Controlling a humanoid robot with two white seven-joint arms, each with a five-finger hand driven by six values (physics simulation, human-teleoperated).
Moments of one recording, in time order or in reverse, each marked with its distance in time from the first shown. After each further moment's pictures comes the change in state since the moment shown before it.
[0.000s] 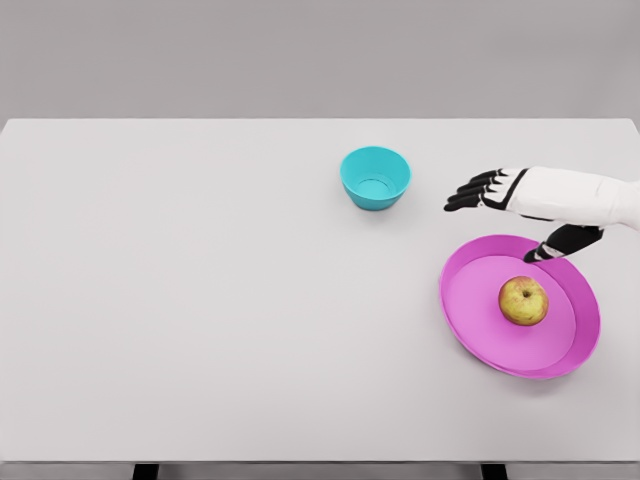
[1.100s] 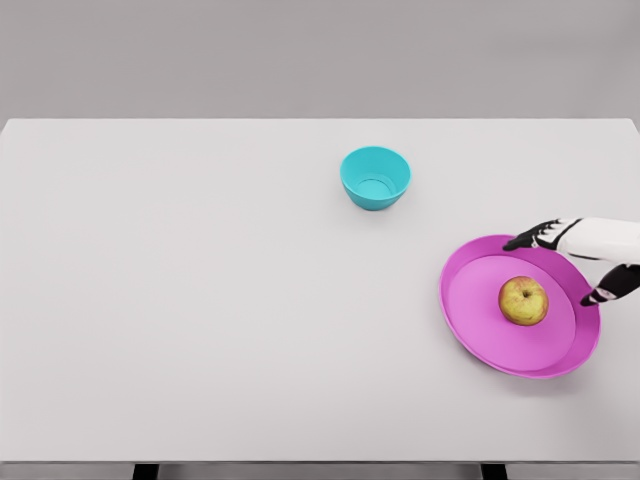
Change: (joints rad) left arm 0.000 0.000 0.000 0.000 0.000 0.000 0.000; right arm 0.040 -0.099 0.153 0.150 0.006 0.000 -0.035
